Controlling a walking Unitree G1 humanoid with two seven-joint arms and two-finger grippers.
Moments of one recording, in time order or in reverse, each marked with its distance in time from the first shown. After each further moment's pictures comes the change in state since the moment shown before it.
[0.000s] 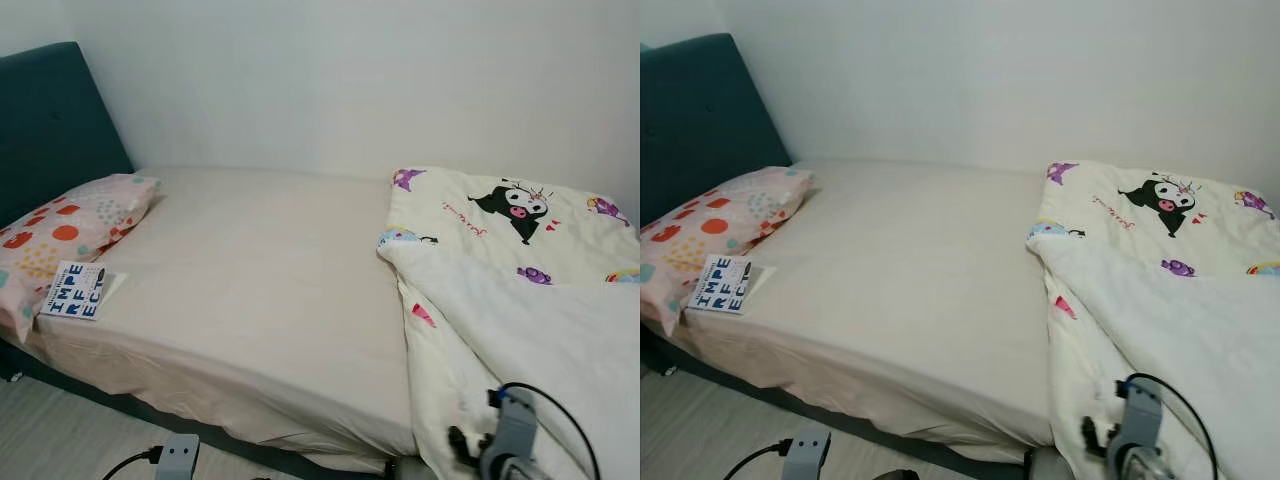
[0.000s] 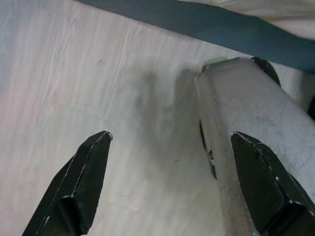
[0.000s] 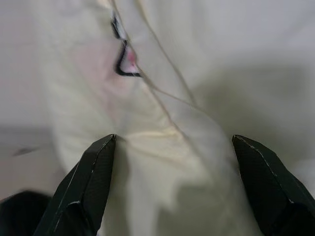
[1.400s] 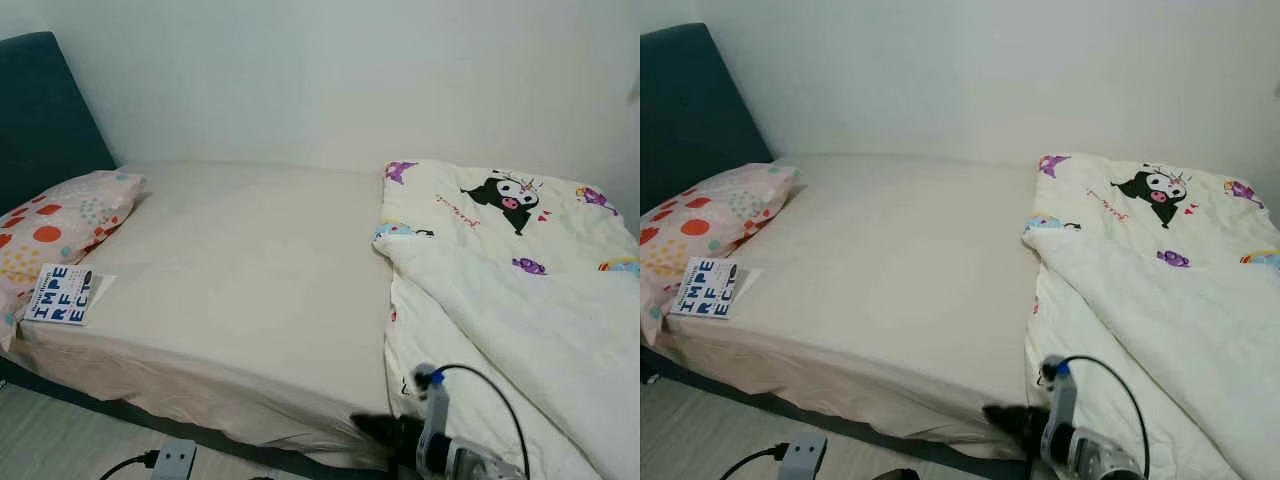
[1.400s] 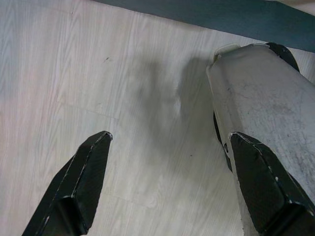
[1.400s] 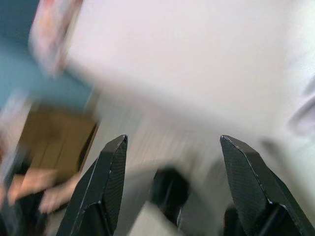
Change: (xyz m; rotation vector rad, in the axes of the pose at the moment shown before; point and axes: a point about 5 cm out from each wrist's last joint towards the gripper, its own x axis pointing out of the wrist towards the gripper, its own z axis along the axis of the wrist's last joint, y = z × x) left arm -0.001 0.004 -0.004 0.030 0.024 0.008; right arm 0.006 0.073 0.022 0.020 -0.024 0.622
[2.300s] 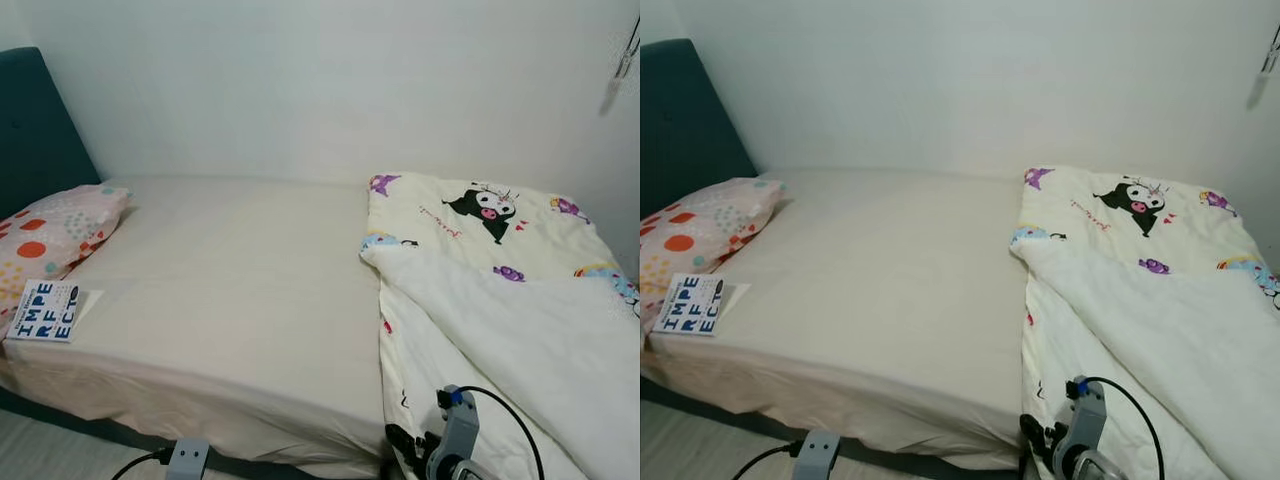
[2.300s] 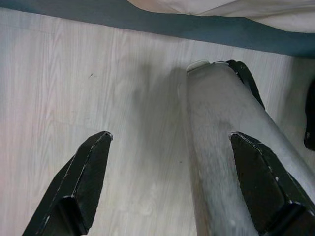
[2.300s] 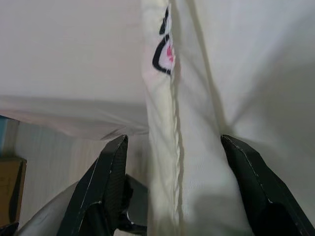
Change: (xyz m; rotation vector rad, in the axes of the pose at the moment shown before) left arm 0.002 -0.014 -0.001 0.017 0.031 -0.022; right arm -0.017 -0.021 -0.052 0.047 0.079 -0.361
